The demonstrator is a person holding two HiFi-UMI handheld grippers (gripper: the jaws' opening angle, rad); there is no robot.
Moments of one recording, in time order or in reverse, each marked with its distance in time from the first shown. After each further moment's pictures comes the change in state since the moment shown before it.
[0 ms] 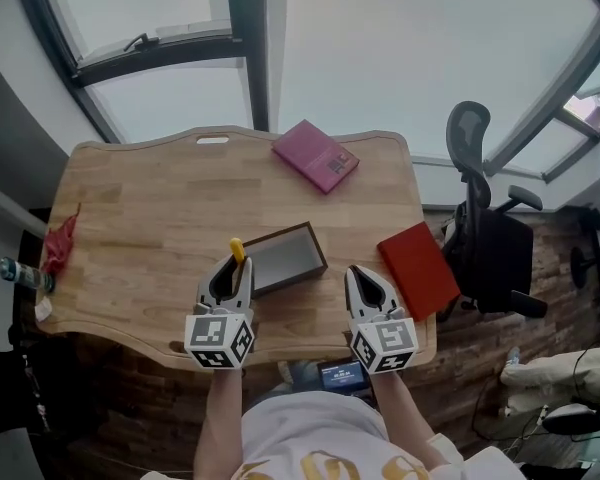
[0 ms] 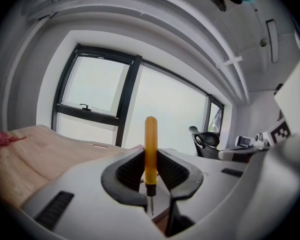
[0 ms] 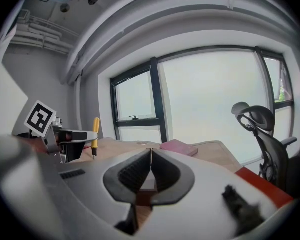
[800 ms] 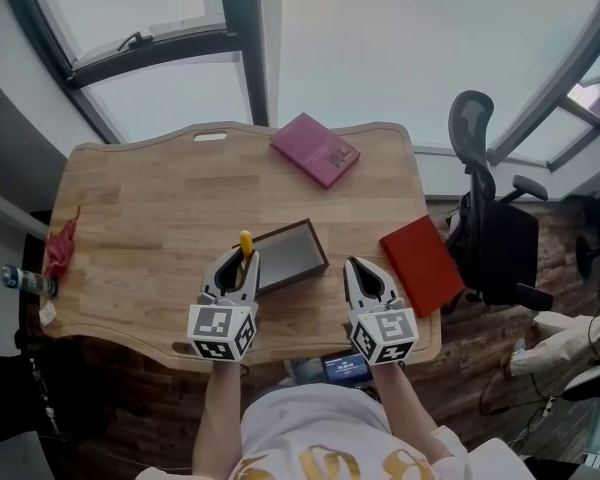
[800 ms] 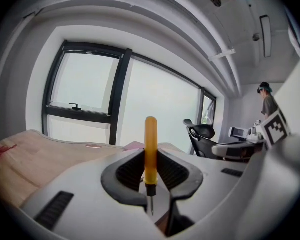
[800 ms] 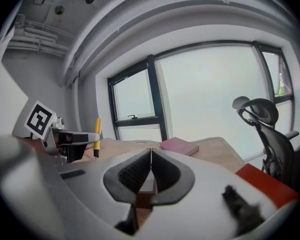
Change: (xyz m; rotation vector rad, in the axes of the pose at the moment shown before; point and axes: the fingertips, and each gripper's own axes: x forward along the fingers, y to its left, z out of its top) left arm 0.025 -0.009 -0.005 0.072 0.062 -0.067; right arm 0.019 -0.008 -0.006 0.036 0.015 0.011
